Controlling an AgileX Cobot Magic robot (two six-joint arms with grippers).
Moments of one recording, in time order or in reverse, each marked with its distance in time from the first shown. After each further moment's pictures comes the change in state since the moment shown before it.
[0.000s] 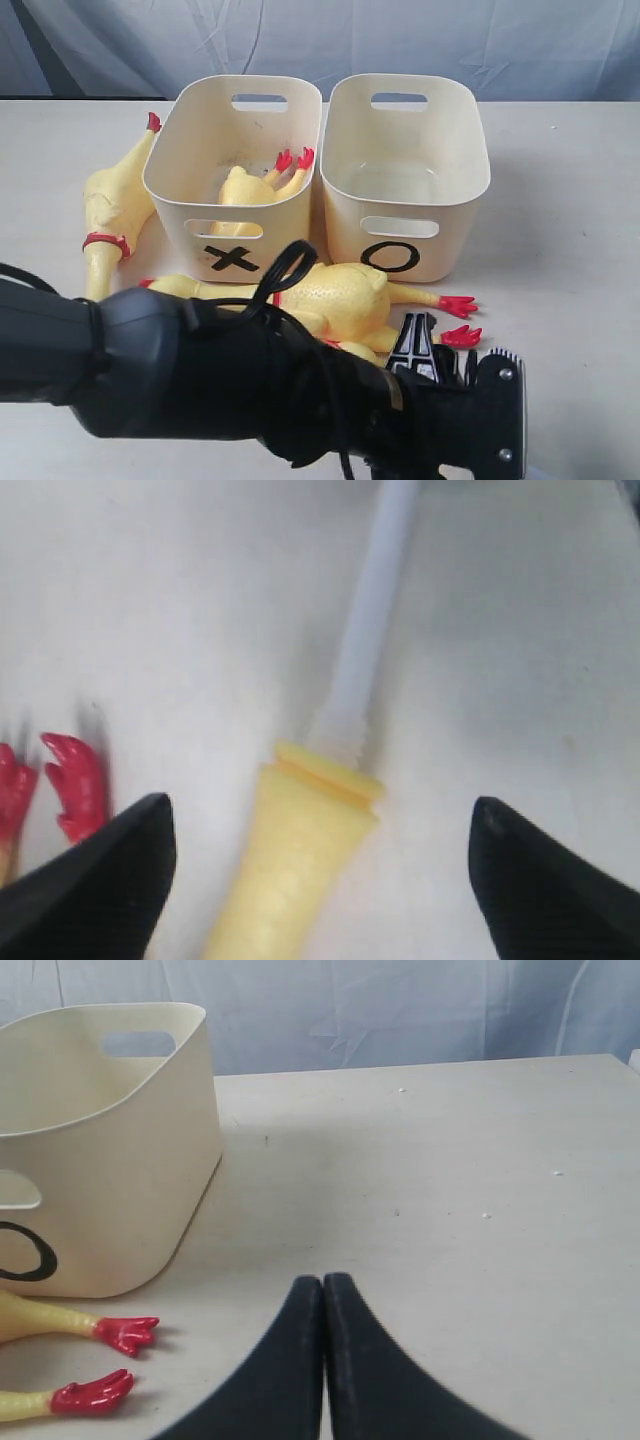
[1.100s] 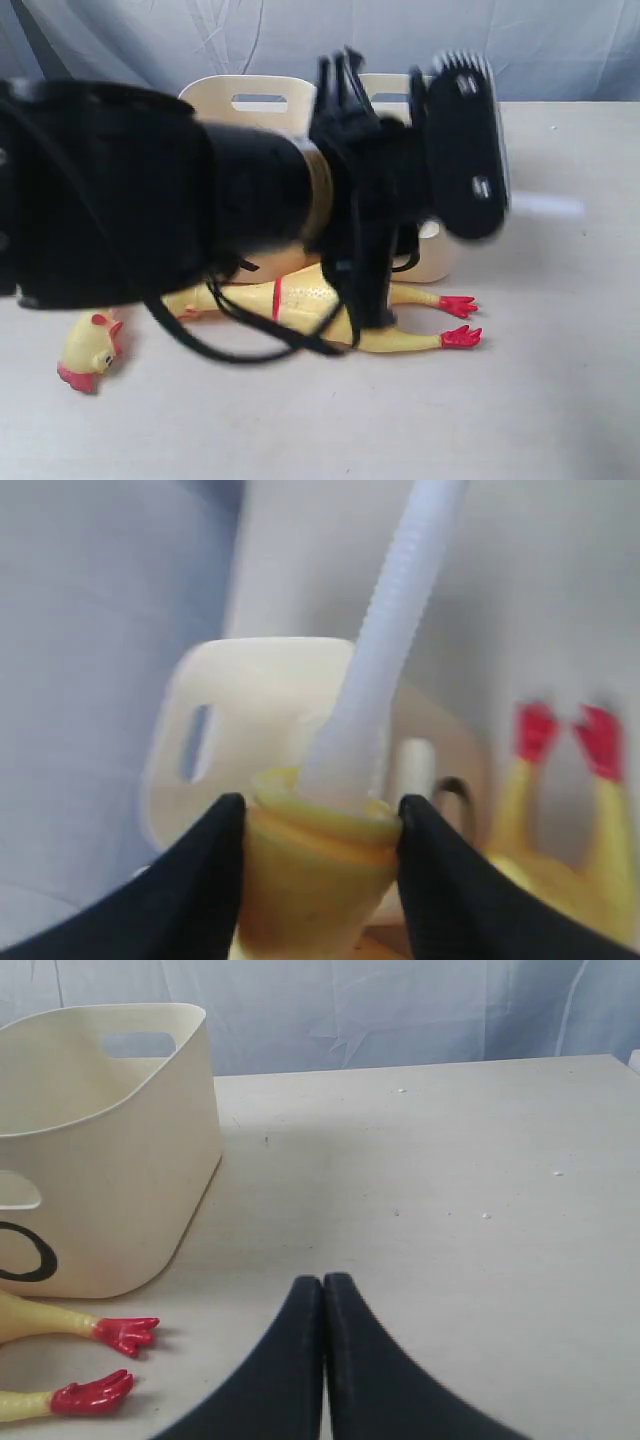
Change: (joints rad) left arm 0.063 -0.390 -0.144 1.534 0.364 -1.478; right arm 0.000 0.000 0.000 0.000 0.000 0.002
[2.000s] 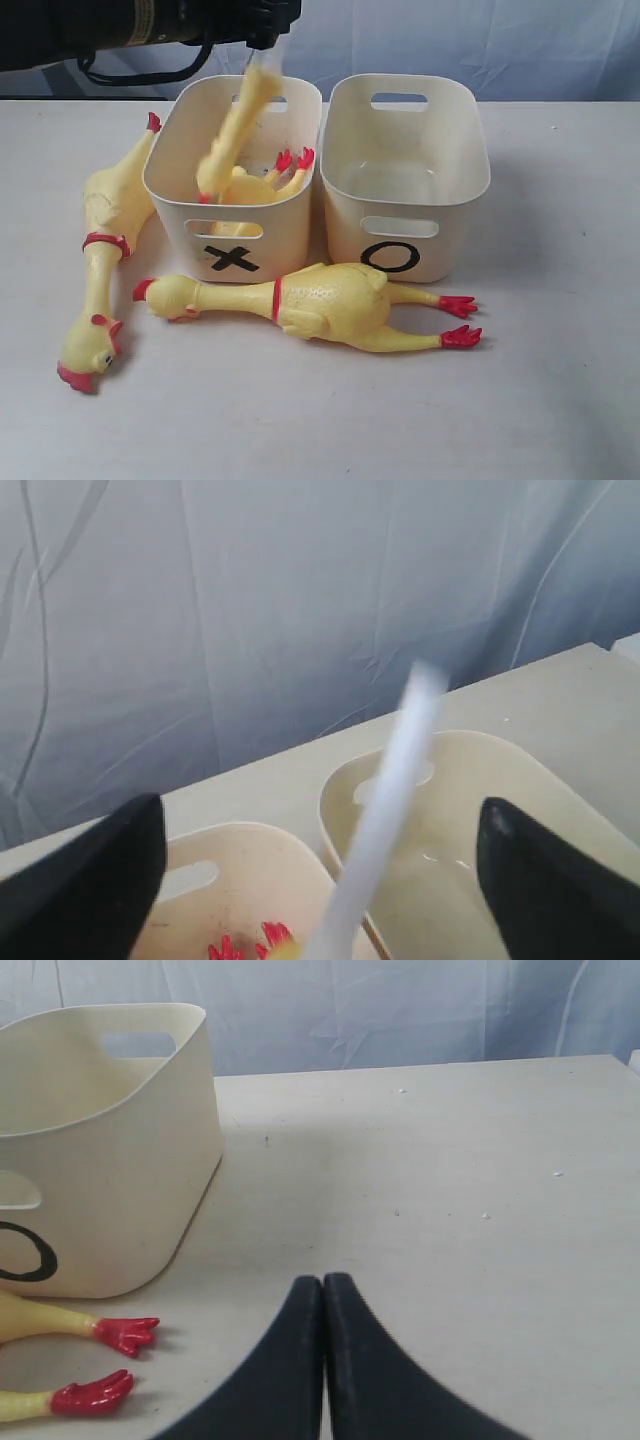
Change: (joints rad) left arm 0.687 0.115 -0.076 0.406 -0.574 -1.137; right arm 0.000 0.000 0.000 0.000 0.000 0.000
